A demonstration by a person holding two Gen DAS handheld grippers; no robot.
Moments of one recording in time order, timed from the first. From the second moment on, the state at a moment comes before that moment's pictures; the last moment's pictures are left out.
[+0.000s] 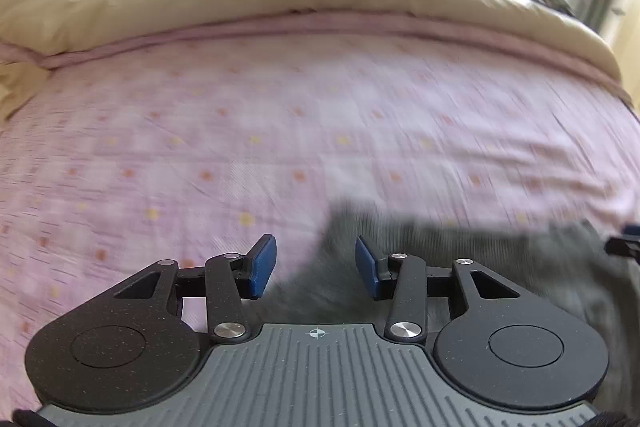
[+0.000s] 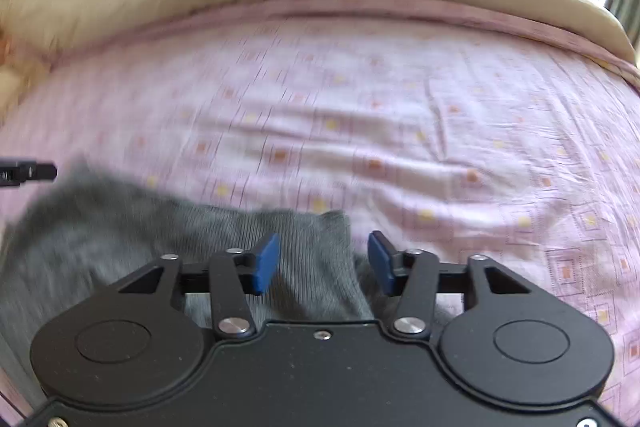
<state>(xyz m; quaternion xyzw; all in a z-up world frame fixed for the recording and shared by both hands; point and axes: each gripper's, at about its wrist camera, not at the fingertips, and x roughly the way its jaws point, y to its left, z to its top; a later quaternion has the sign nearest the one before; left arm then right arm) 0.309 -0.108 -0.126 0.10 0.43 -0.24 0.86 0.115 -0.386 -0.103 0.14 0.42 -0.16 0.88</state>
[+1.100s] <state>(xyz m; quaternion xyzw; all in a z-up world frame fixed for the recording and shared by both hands) 0.237 -0.089 -0.177 0.15 0.55 -0.19 0.80 0.048 -0.313 -0.141 0.10 0.47 -0.15 0.87</state>
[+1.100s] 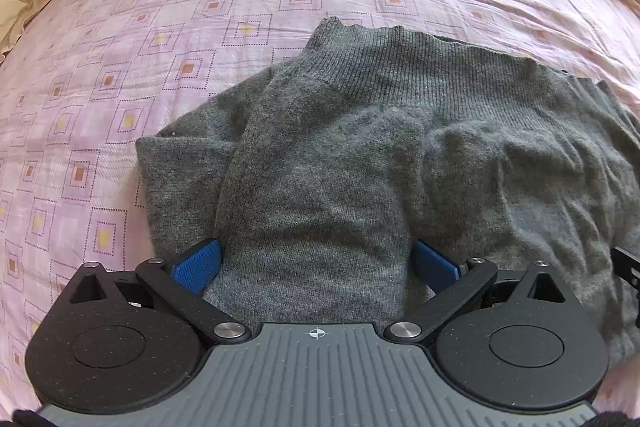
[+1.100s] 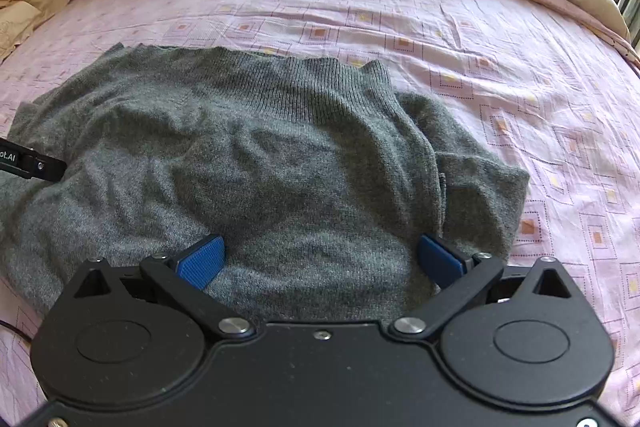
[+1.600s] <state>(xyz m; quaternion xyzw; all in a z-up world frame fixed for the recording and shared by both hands) 0.234 -0.086 -0.177 0.15 0.55 -0.20 0.80 0.046 -0.317 -0.136 0.09 0.47 -0.14 0.87</state>
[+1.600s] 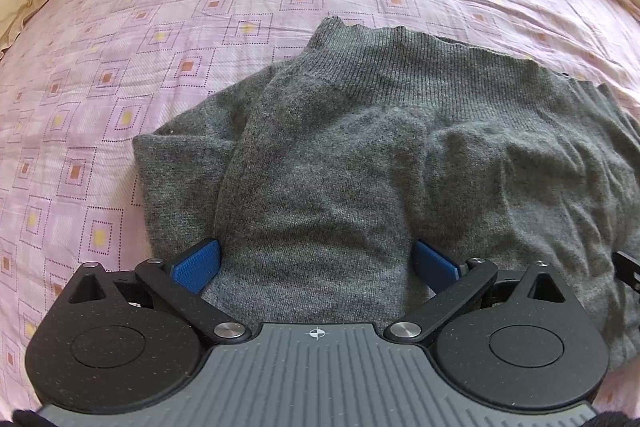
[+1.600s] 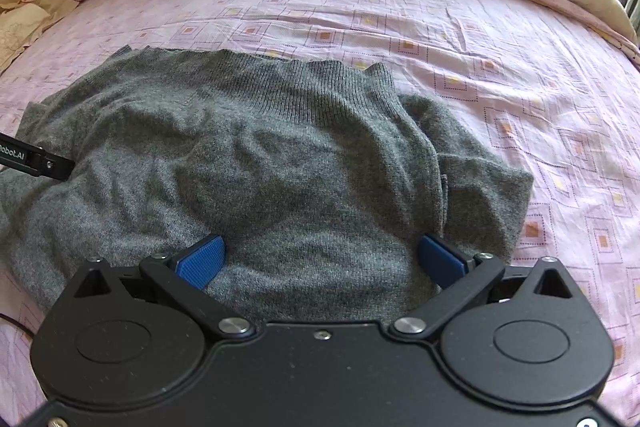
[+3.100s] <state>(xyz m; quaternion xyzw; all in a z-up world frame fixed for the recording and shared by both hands) 0.184 -0.103 -0.132 0.17 0.55 -0.23 0.79 -0.041 -0.392 -0.138 0.38 0.42 -0.14 0.82</state>
